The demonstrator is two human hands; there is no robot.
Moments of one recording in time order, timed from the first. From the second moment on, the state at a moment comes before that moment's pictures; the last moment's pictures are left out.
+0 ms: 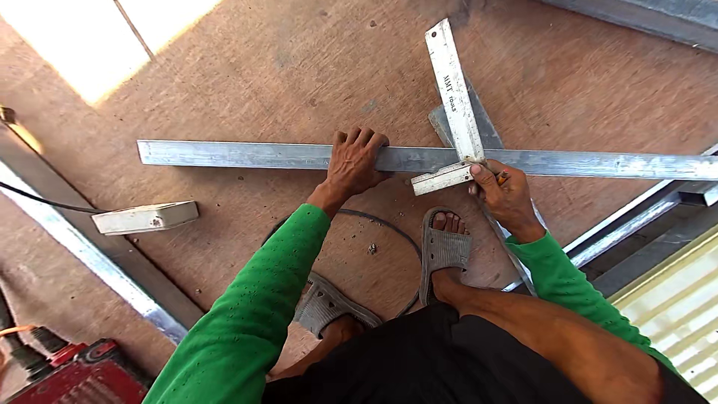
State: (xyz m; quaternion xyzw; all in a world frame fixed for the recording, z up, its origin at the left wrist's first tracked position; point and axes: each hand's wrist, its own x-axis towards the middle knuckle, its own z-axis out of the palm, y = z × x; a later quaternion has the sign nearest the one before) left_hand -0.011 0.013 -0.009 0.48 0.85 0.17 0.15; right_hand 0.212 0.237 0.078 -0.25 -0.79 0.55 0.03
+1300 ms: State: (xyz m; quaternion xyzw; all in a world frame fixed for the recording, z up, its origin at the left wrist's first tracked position) left_hand -0.022 0.032 0.030 0.61 0.75 0.09 0.23; right_hand 0.220 0.142 0.009 -0.32 -0.54 0.73 -0.26
